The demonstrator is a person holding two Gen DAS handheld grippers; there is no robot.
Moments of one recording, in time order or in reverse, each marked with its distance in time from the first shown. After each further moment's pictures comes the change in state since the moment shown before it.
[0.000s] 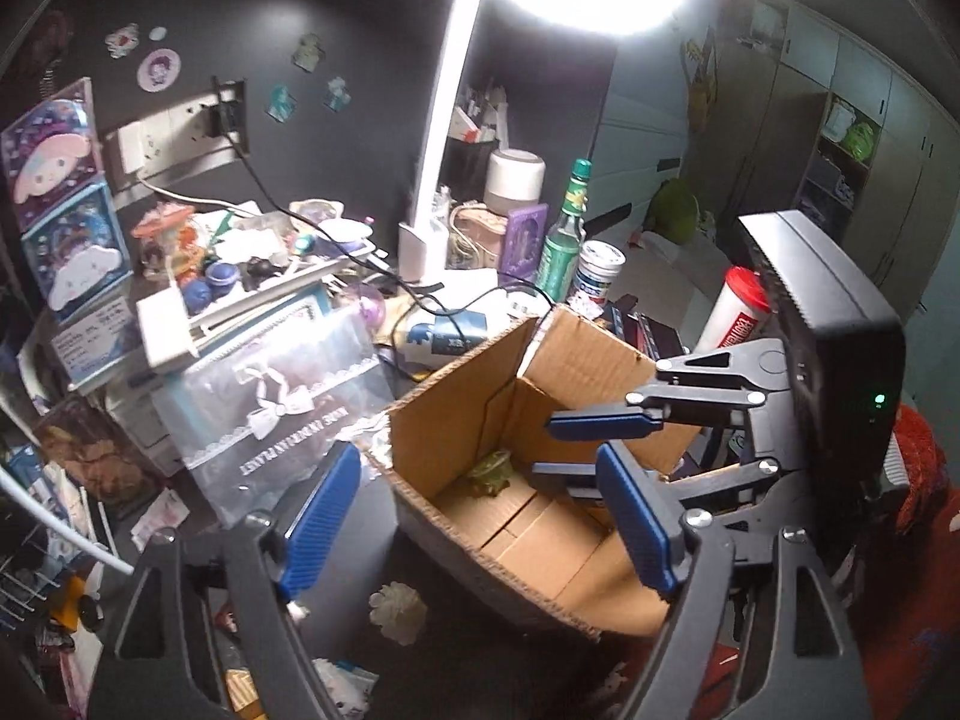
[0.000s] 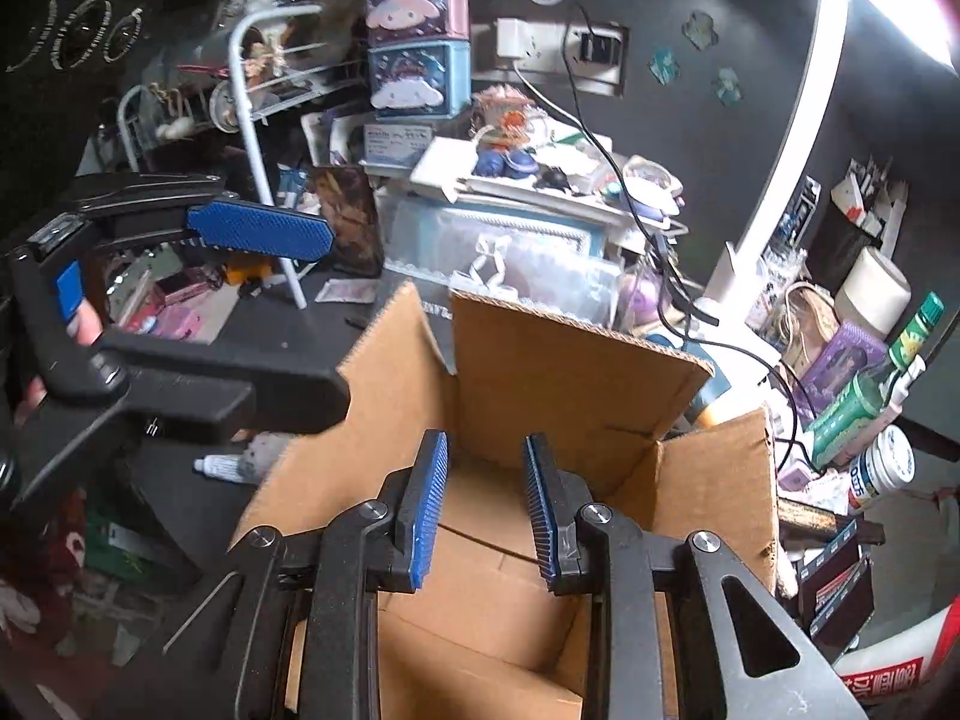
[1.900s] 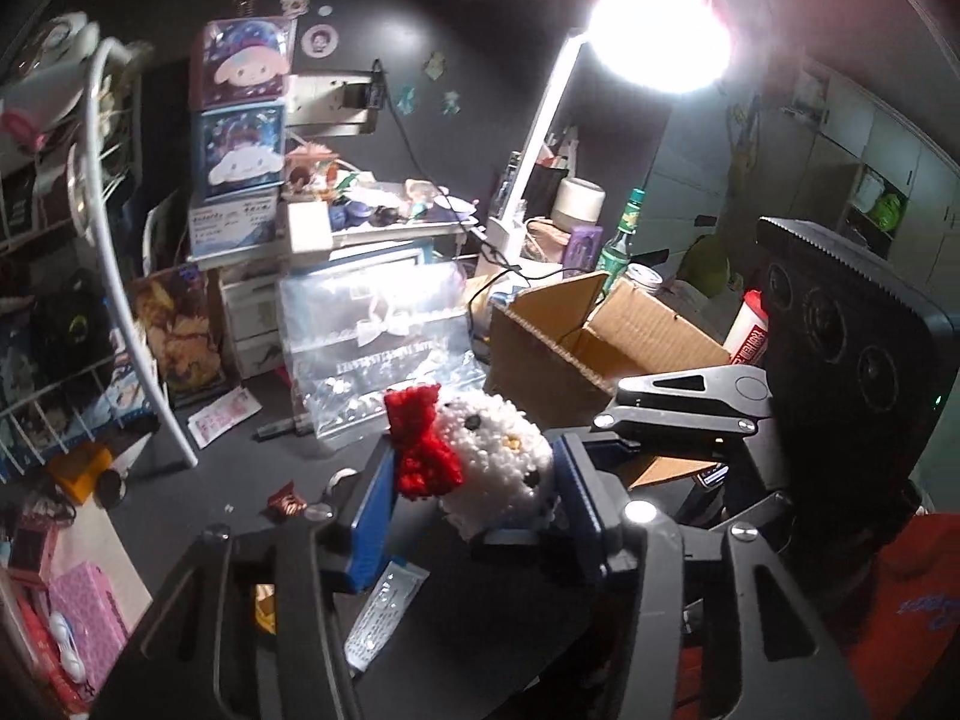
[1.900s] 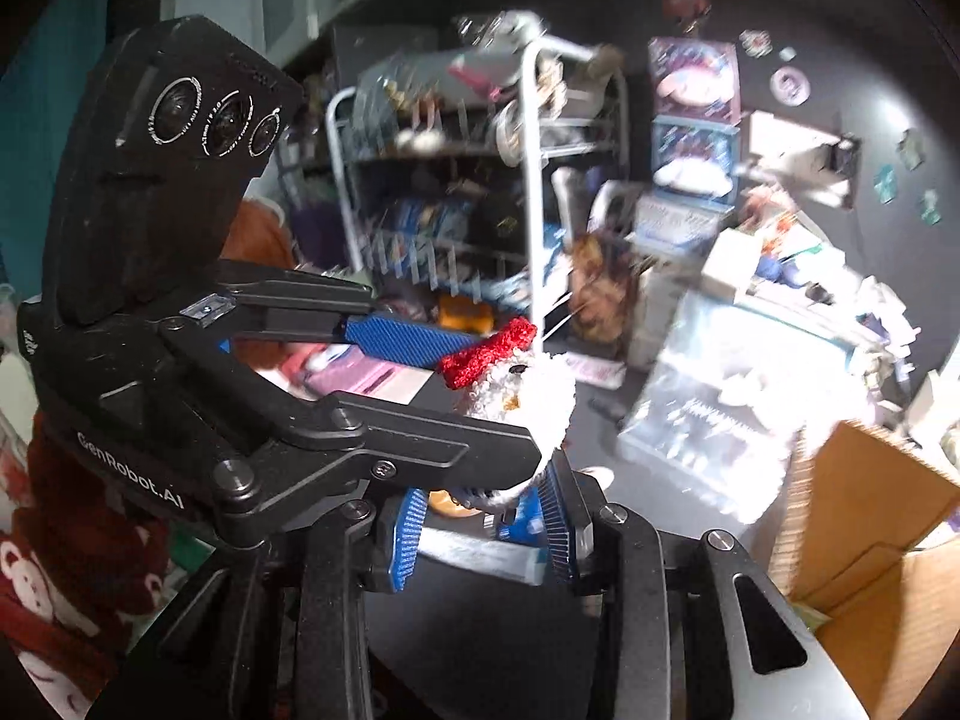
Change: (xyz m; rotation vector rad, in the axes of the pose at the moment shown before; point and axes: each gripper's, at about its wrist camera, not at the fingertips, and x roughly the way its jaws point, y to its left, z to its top) left arm -0.064 0.045 -0.093 -0.126 -0.098 0.021; right arm 0.014 0.133 -0.002 -0.166 -0.192 0.315
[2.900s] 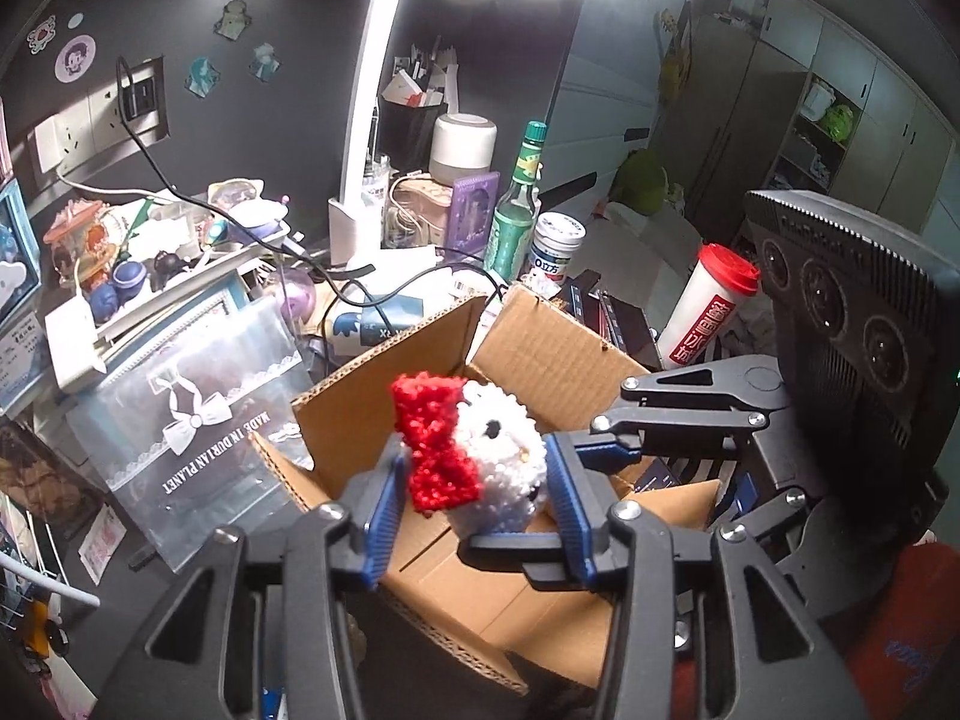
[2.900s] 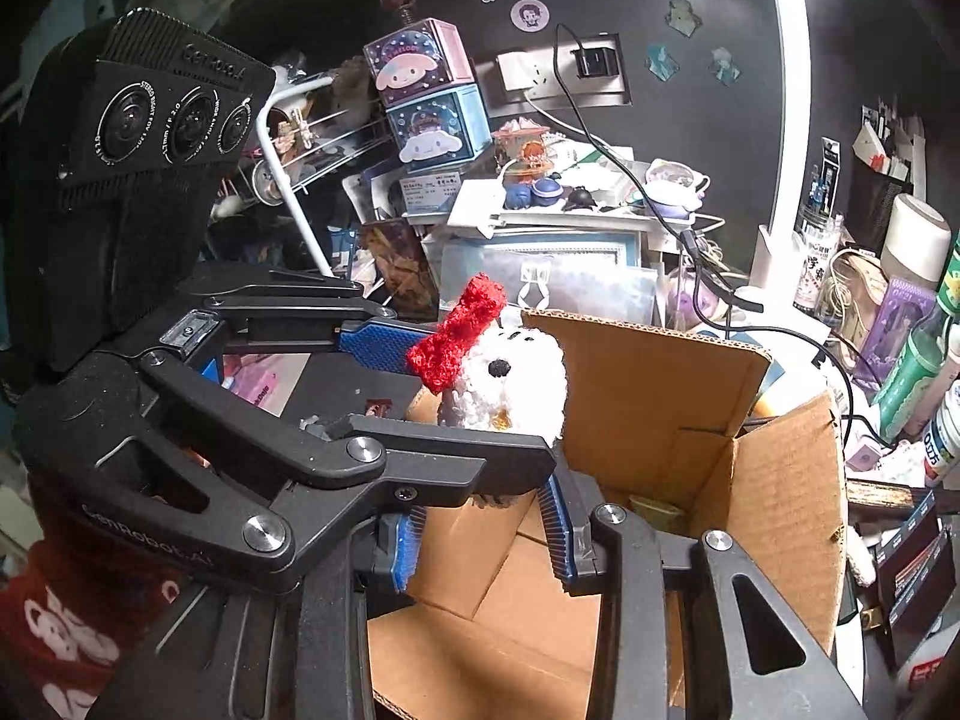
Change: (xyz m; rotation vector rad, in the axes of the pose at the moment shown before) left arm 0.139 -0.099 0.091 0.148 0.210 -0.136; right arm -0.076 -0.148 -0.037 0.327 0.077 -0.124
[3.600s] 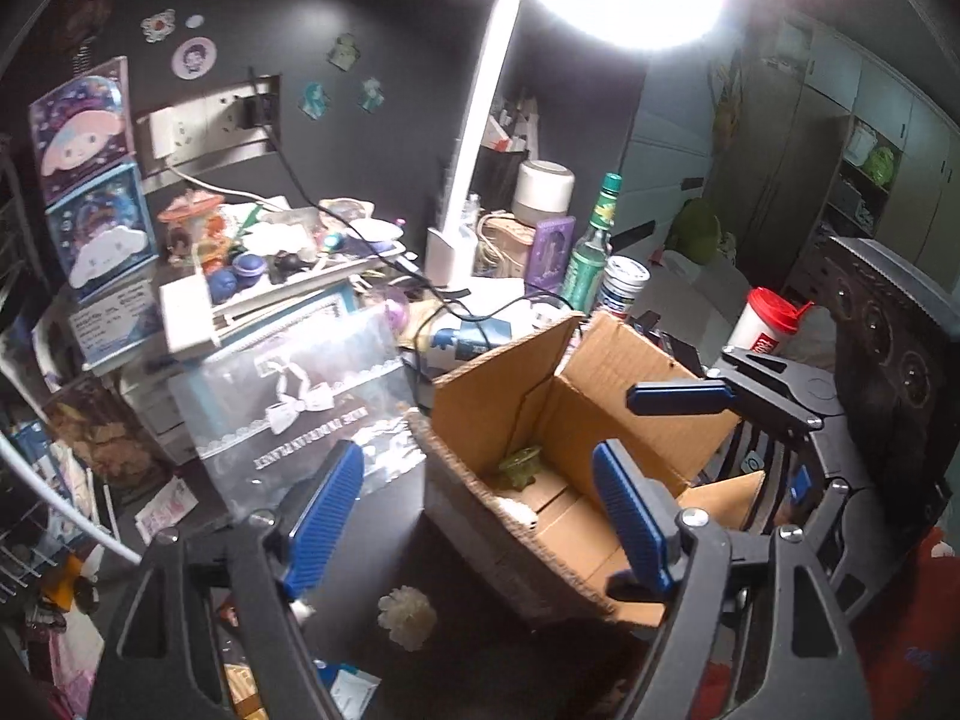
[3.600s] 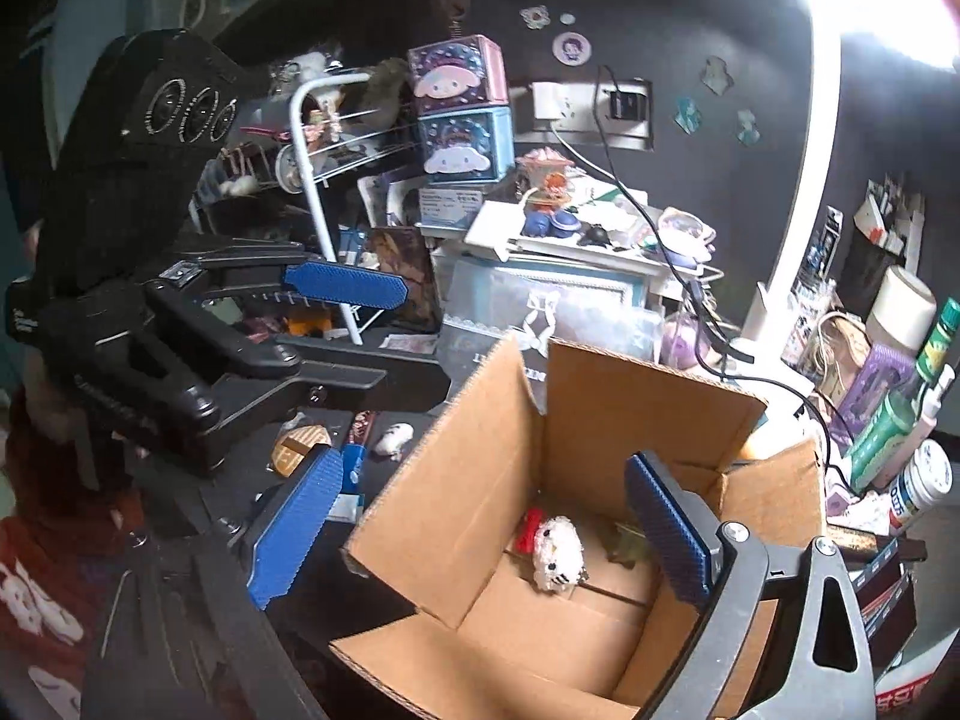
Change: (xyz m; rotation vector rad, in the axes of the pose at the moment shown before) left arm -0.065 0.040 -0.037 -0.080 -0.136 0.160; right arm -0.008 0.047 0.000 -0.153 -0.062 -0.082
